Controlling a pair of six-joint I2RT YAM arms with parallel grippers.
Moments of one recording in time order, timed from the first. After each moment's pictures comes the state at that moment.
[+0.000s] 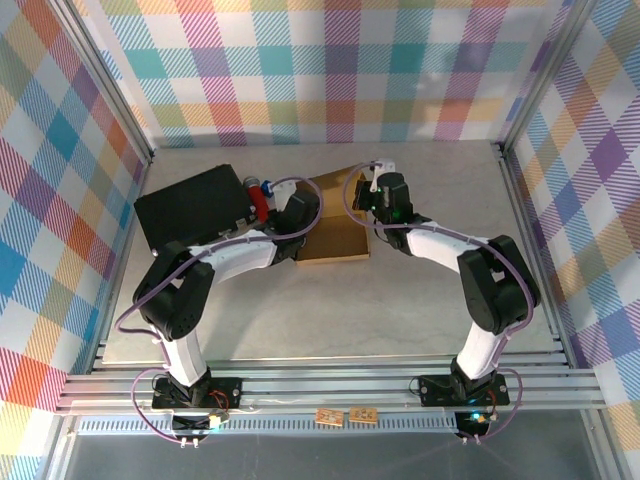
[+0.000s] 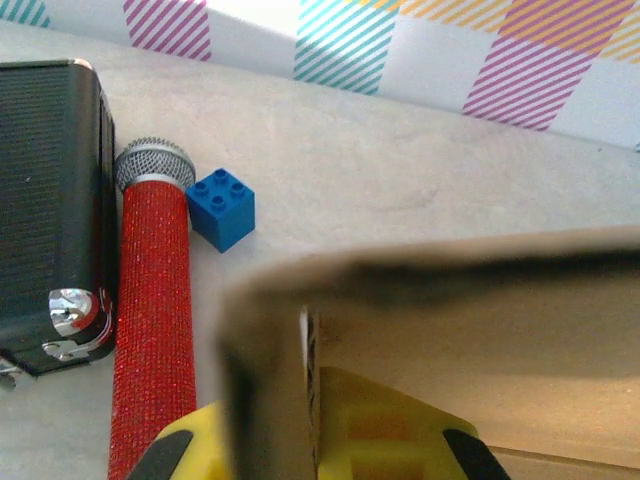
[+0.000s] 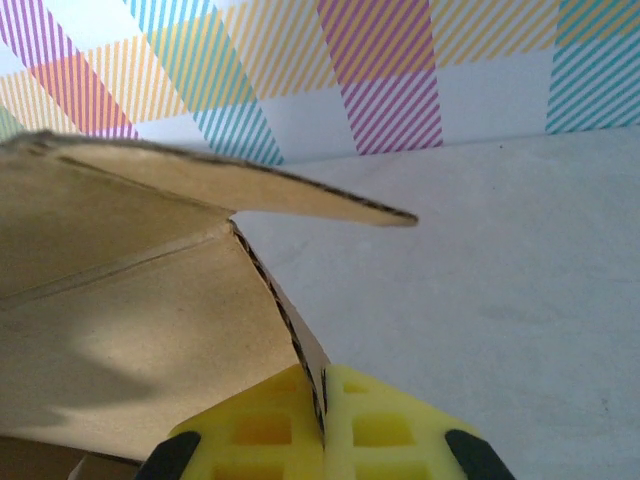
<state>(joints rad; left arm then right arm) -0.66 1.78 1.12 0.09 -0.69 -0.55 0.48 1.75 1.04 0.40 0.08 0.35</state>
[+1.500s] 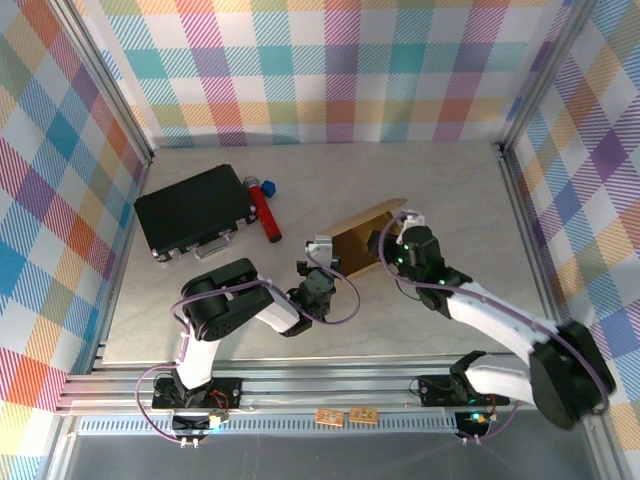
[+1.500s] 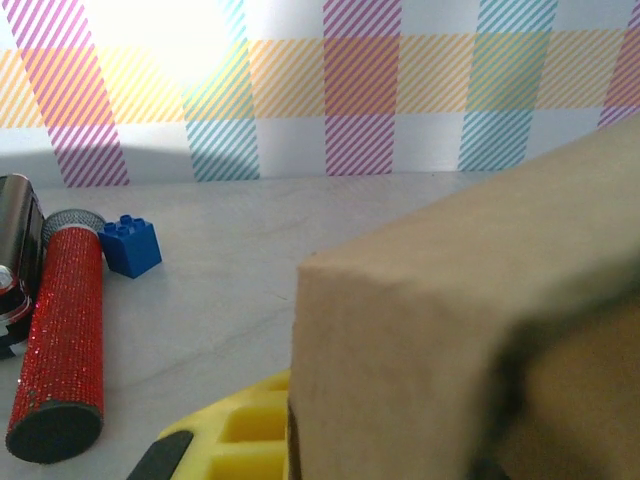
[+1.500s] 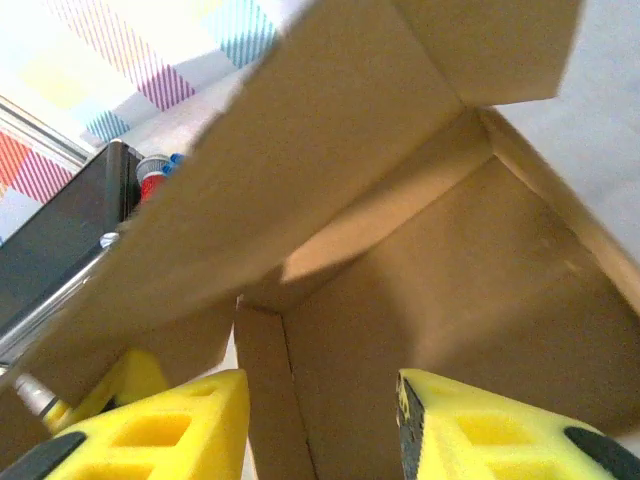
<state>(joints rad) -1.01 2.00 0.73 1.20 -1.00 -0.05 0.57 1.09 0.56 0.07 0.09 0.70</state>
